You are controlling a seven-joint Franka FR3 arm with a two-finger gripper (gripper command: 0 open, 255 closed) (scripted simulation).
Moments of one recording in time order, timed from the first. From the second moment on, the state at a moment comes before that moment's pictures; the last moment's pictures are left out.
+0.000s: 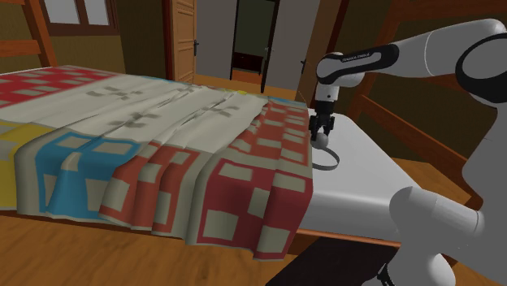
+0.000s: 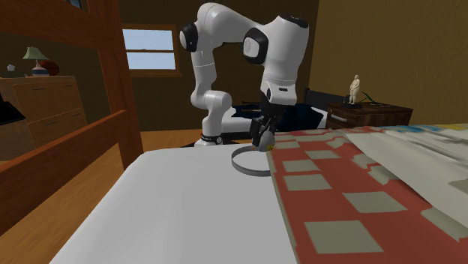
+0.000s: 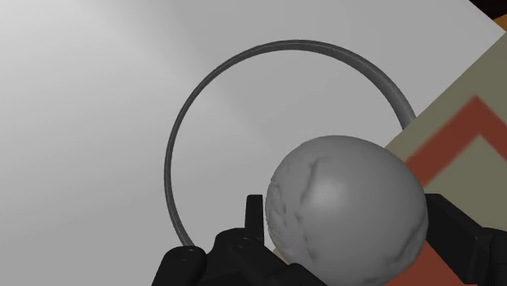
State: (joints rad) arm 1.73 -0.24 -2.06 -1.87 -0.16 1.68 -0.21
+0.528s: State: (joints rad) arm 1.74 -0.27 -2.08 -1.92 -0.19 1.75 -0.19
